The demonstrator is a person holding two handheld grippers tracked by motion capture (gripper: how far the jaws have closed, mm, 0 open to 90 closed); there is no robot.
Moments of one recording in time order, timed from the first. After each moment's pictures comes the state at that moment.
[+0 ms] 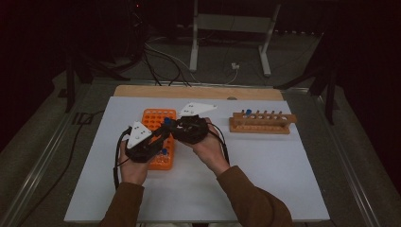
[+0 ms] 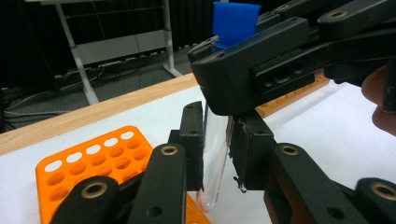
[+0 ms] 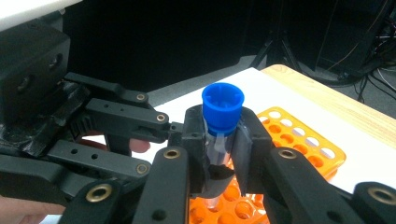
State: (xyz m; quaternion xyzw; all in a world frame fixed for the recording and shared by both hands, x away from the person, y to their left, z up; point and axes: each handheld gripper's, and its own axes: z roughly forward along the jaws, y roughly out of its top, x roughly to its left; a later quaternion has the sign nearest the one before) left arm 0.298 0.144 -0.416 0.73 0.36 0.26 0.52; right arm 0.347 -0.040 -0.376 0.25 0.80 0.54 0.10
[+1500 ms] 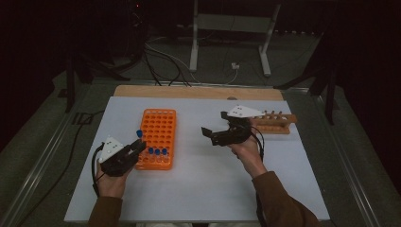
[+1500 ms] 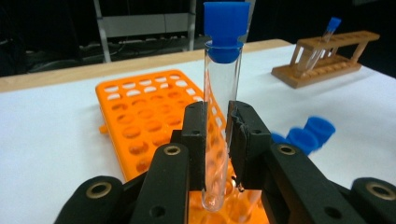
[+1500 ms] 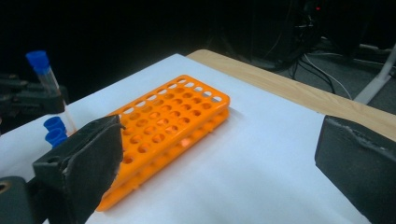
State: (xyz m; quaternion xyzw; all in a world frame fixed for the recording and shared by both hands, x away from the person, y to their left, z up) left arm 0.273 0.211 -0.460 0.71 0.43 0.25 0.50; right arm 0.359 -0.156 -0.403 0.34 0.76 0.53 0.15
